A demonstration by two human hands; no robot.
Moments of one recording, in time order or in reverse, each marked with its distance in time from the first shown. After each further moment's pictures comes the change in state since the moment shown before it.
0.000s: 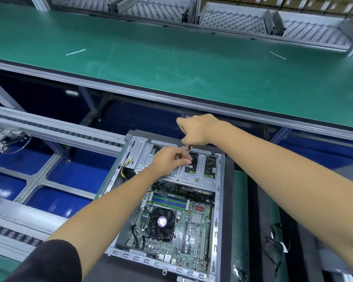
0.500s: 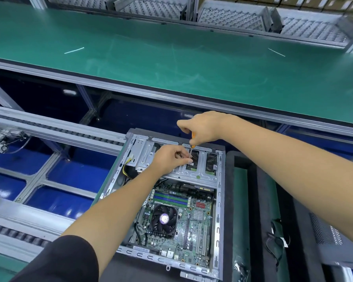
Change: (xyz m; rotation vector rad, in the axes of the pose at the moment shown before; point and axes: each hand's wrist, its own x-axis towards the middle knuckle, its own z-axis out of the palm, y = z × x) left_hand -0.002 -0.004 0.003 -0.039 0.043 -0.035; right_hand -0.005 0.018 -0.001 -0.105 -0.020 -0.202
